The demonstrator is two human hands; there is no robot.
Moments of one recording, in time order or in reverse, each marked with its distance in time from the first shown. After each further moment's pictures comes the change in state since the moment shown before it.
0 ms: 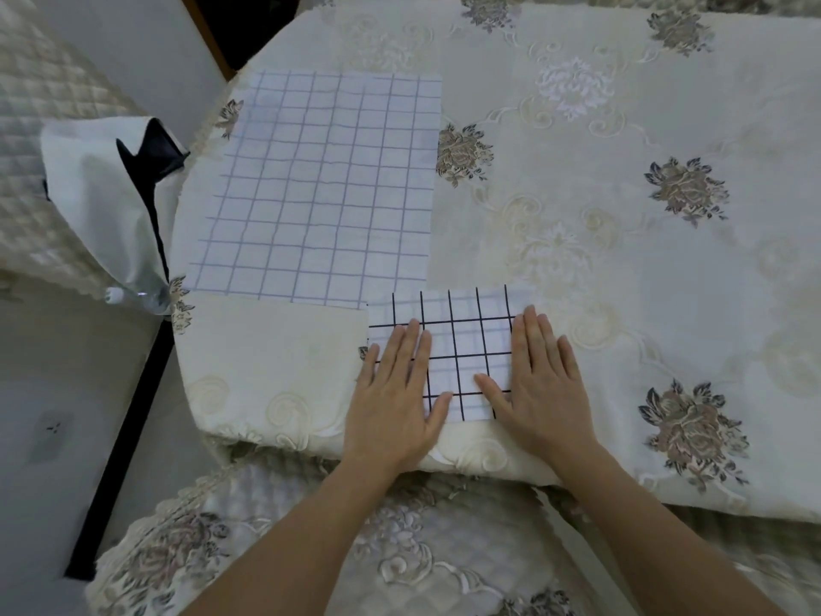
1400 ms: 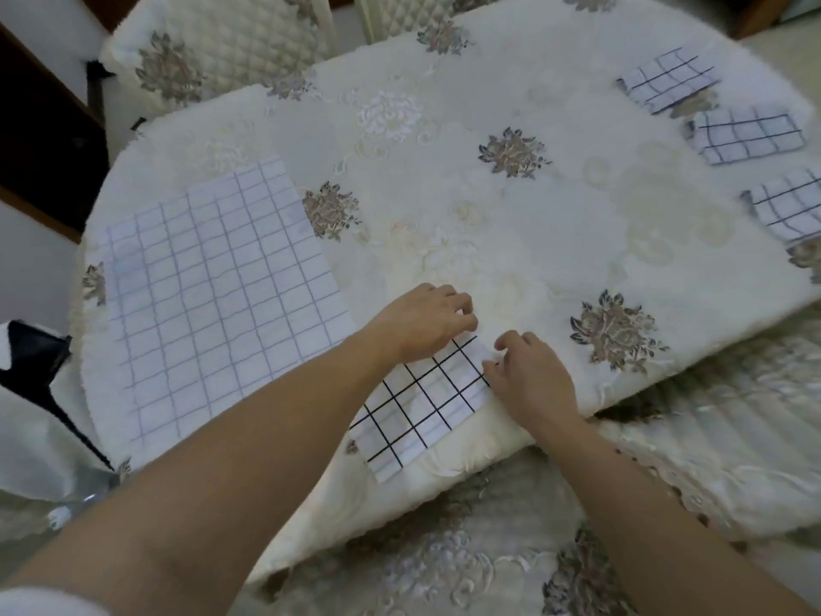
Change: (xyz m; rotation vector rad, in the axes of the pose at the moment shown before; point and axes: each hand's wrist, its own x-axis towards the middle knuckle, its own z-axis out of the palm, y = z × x) left_hand 0.174 0.058 -0.082 0.224 -0.166 1.204; right_hand -0.025 -0.020 -0.046 0.440 0.088 0.669
